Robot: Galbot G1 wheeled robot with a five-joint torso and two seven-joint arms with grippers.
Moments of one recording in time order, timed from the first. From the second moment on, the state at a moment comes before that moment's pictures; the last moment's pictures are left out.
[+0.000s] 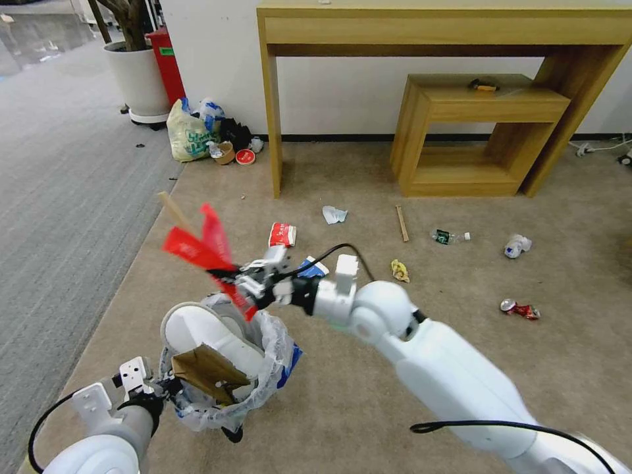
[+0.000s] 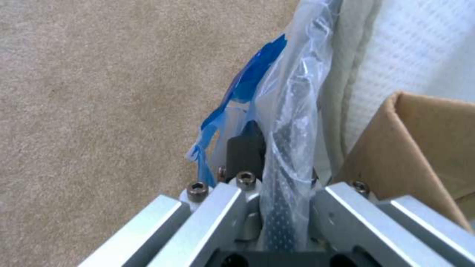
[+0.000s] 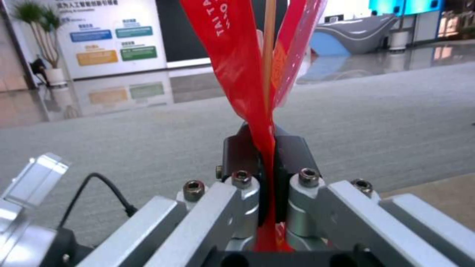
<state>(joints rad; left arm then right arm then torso) 1.68 -1.38 -0.75 -2.33 -0.85 0.74 -0.50 -0.62 1.20 -0.29 1.84 0.69 -0.22 -0.46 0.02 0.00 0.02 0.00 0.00</state>
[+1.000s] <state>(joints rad) 1.66 -1.37 -0.77 -2.32 -0.89 0.74 -0.50 -0.68 1.13 -0.32 1.81 0.59 -0.19 -0.40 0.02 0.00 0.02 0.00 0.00</state>
